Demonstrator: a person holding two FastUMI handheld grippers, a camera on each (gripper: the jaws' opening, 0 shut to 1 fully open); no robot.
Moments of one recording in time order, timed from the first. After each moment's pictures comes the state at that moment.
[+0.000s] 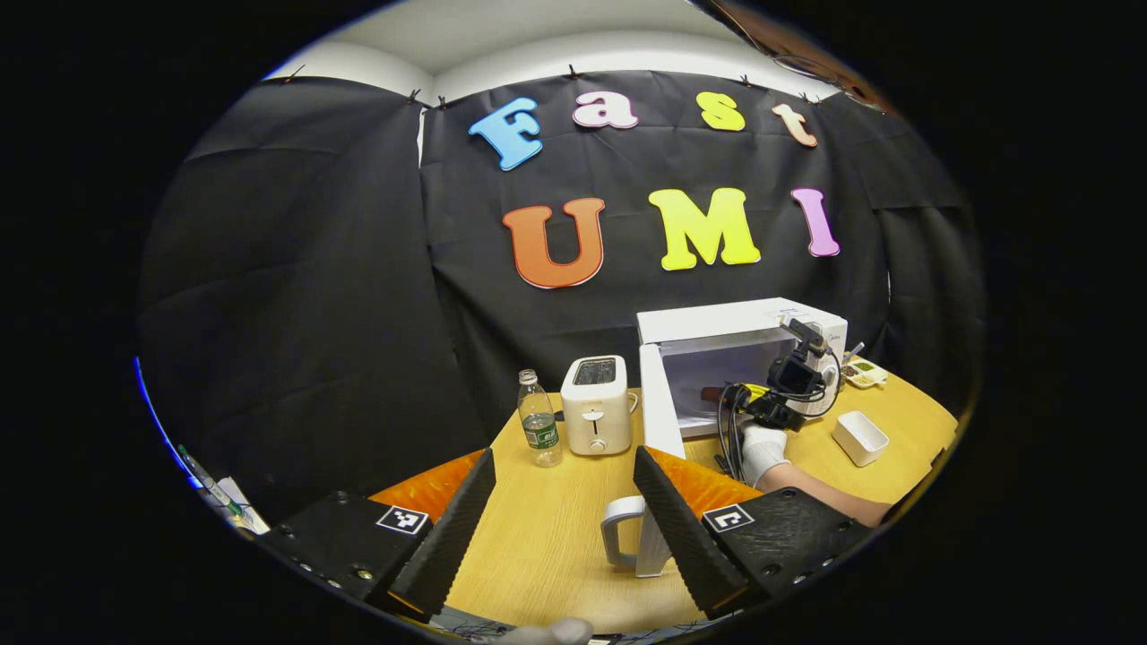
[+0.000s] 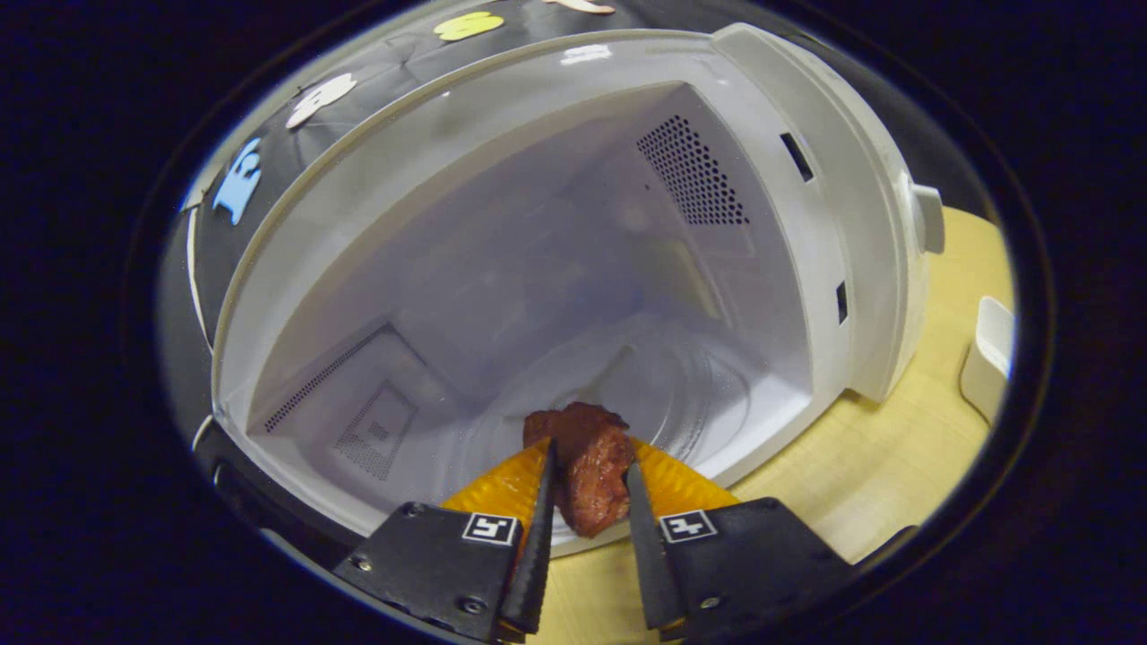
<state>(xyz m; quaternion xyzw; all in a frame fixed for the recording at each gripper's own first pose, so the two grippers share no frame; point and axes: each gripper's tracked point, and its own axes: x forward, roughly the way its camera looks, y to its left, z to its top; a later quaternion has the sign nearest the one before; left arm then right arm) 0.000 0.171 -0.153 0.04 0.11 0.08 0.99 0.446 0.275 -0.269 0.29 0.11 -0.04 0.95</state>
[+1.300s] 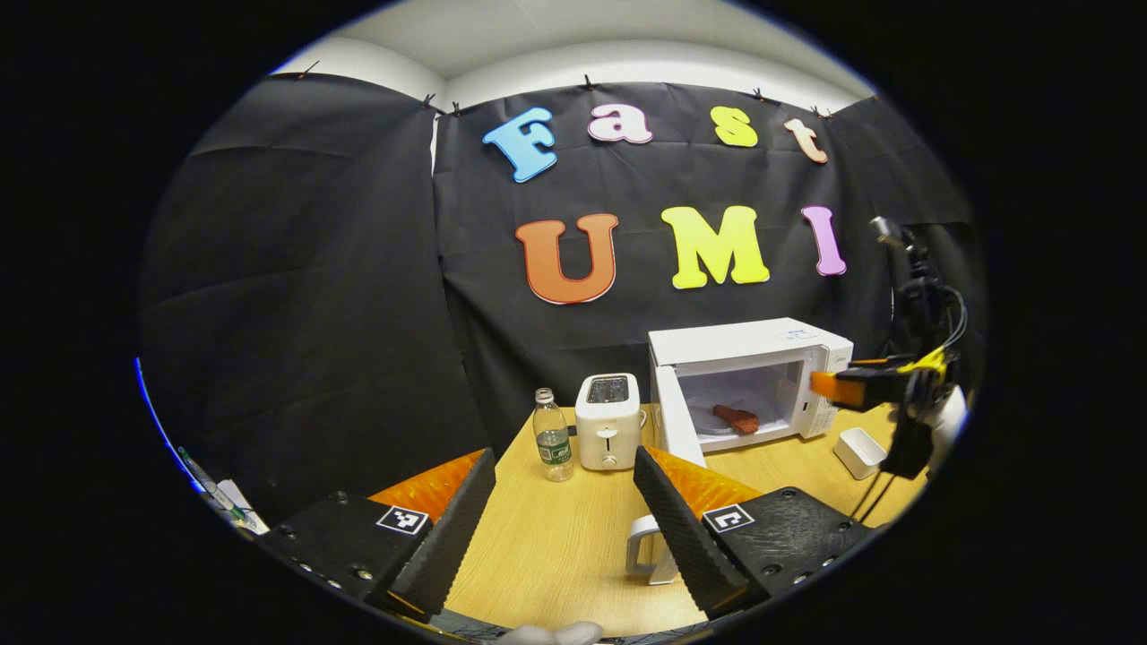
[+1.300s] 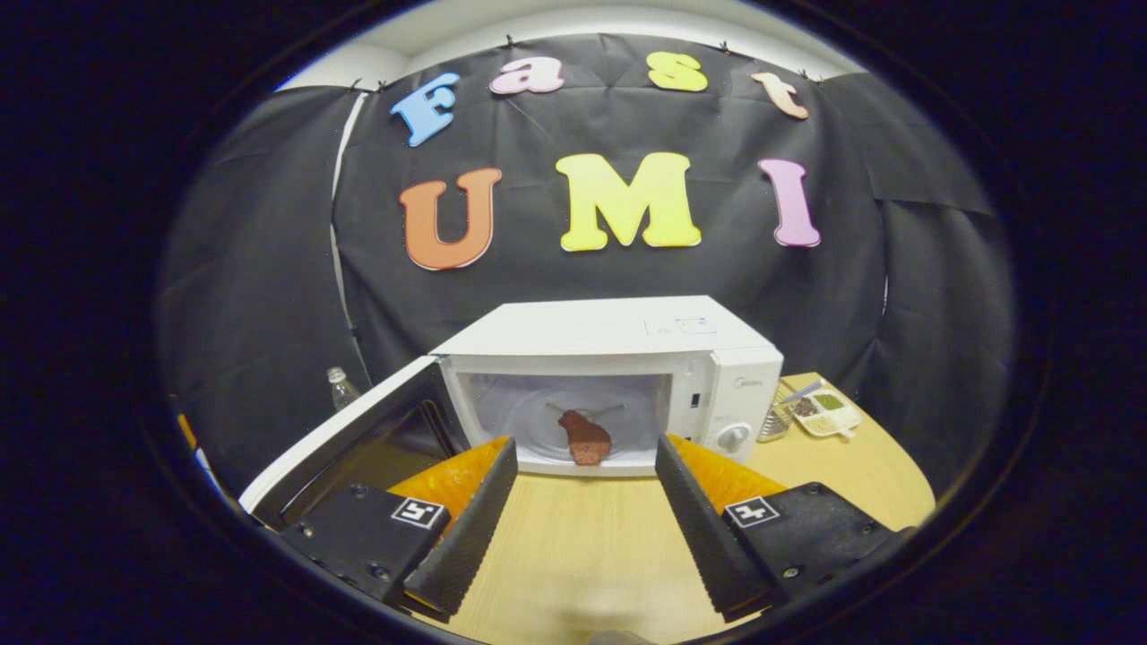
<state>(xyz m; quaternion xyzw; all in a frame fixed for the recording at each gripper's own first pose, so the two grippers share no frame) -0.002 0.194 -0.128 0.03 0.08 0.08 0.99 0.175 0.222 -0.111 0.02 0.09 0.06 0.99</state>
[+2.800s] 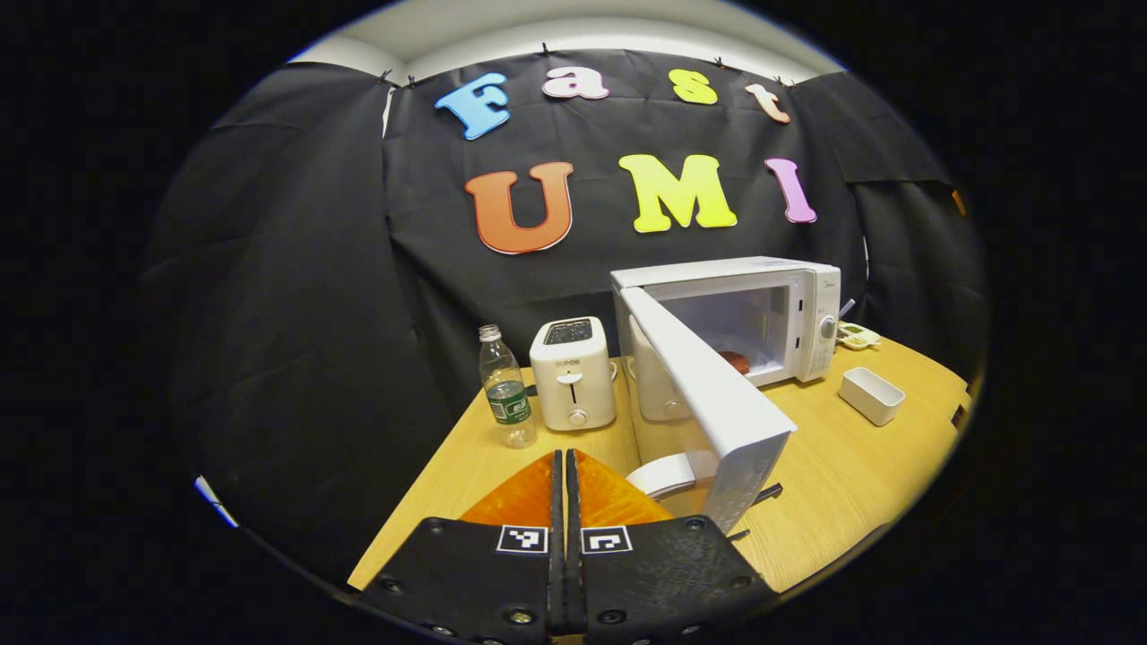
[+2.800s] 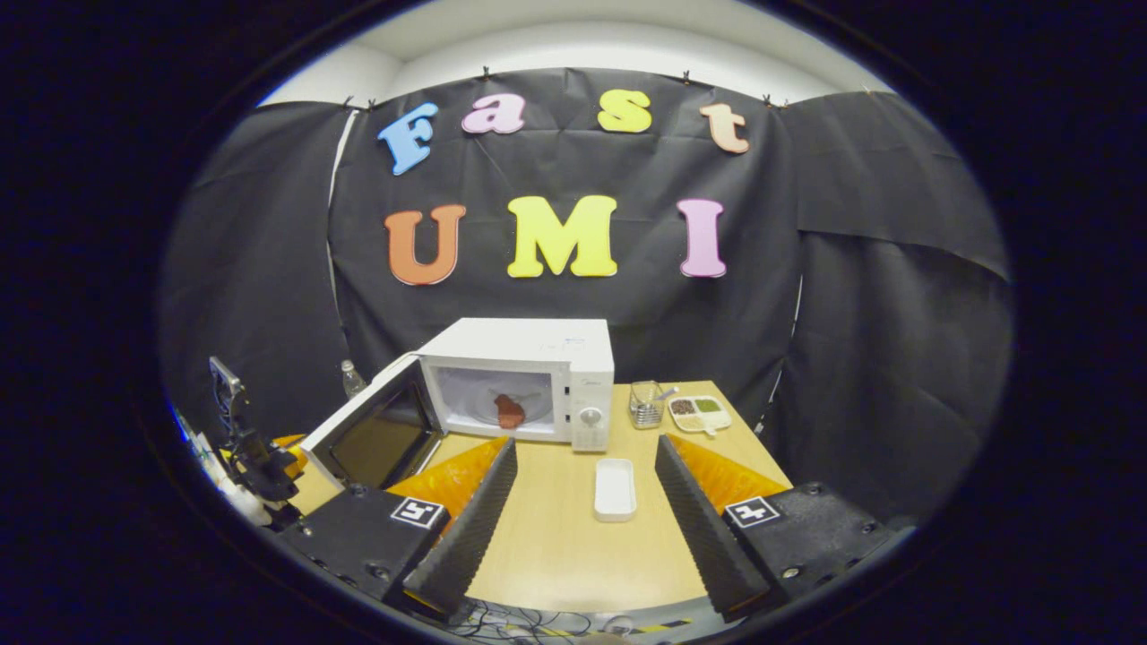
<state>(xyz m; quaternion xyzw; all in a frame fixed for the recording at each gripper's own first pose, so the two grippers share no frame) 0.045 0.165 -0.237 0.04 0.12 0.01 0.99 -0.013 0.086 -0.048 0.00 0.10 0.00 1.00</state>
